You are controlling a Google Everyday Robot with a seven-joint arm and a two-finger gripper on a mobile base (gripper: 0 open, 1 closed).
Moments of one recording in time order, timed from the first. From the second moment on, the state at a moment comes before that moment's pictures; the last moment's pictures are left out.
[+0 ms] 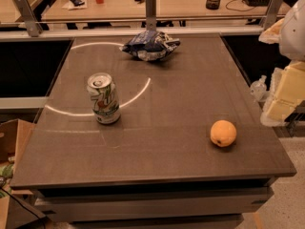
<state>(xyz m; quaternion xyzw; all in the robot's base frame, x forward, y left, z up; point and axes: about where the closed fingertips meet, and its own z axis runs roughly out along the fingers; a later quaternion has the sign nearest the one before) 0.438 -0.215 0.983 -0.60 0.78 -0.04 0.17</state>
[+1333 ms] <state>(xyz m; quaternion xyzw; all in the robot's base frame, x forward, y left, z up) 0.403 -0.143 0.983 -0.53 0.81 0.06 0.24</state>
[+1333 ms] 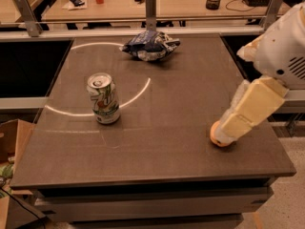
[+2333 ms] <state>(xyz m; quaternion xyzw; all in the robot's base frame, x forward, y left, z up) 0.388 -0.077 0.958 -0.43 0.78 0.16 0.41</state>
